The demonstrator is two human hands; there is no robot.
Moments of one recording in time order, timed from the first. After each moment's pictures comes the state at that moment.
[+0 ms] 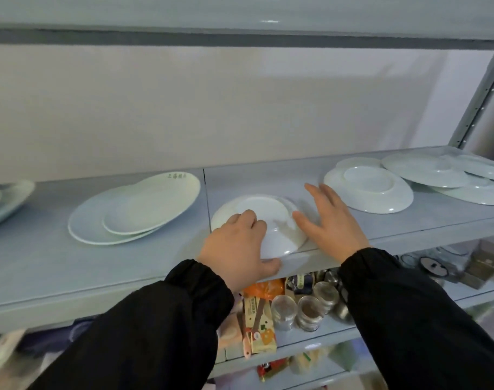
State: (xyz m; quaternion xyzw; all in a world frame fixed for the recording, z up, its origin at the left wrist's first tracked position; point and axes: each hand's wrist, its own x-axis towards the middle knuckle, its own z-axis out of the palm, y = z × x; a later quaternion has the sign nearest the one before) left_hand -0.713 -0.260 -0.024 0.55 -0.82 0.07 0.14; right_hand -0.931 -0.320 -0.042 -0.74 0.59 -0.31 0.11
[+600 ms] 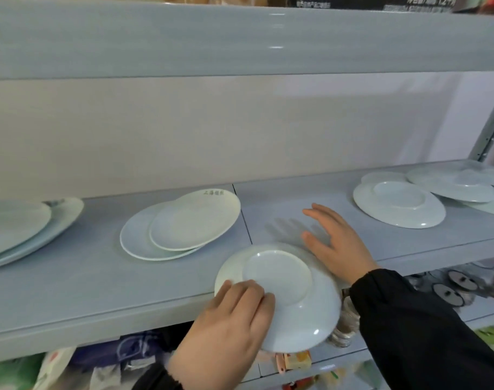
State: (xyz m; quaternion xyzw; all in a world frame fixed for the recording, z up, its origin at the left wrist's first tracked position) left_hand -0.618 -0.165 -0.054 0.42 -0.85 0.23 0.22; right_hand -0.865 -0.307 -0.042 -0.77 0.52 -0.36 0.12
